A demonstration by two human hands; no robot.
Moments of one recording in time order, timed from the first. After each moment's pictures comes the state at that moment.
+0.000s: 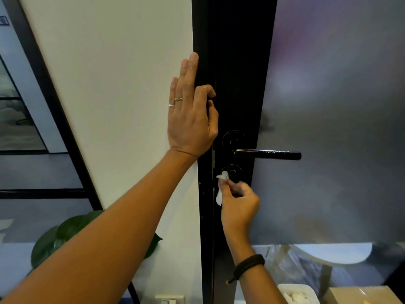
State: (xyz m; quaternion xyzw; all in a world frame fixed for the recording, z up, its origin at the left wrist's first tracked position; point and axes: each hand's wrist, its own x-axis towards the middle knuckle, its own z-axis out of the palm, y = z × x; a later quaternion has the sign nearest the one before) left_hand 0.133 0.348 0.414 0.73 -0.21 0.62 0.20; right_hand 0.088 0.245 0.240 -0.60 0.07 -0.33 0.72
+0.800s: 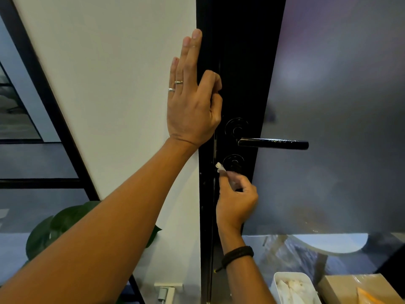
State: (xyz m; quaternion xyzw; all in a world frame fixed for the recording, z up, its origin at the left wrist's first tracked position) left_hand 0.137 0.351 0.413 0.73 -0.21 0.62 0.18; right_hand 0.093 0.263 0.225 -0.62 0.14 -0.40 0.66
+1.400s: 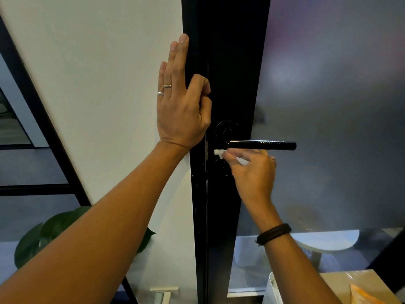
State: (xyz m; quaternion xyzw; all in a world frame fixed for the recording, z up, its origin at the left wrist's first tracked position) left_hand 0.136 0.350 0.413 0.73 -0.20 0.63 0.18; right_hand 0.109 0.182 0.291 -0.79 -0.05 -0.43 0.43
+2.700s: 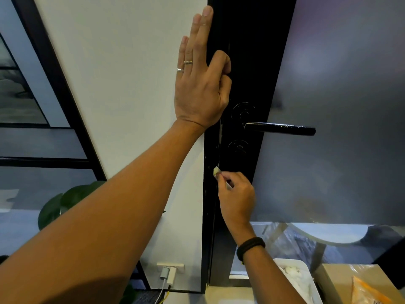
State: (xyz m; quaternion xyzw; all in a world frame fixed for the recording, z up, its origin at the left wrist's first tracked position) left_hand 0.138 0.351 0.411 0.73 -0.18 0.64 0.16; right_hand 0.086 0.240 0.186 -0.78 -0.03 -0.40 0.48
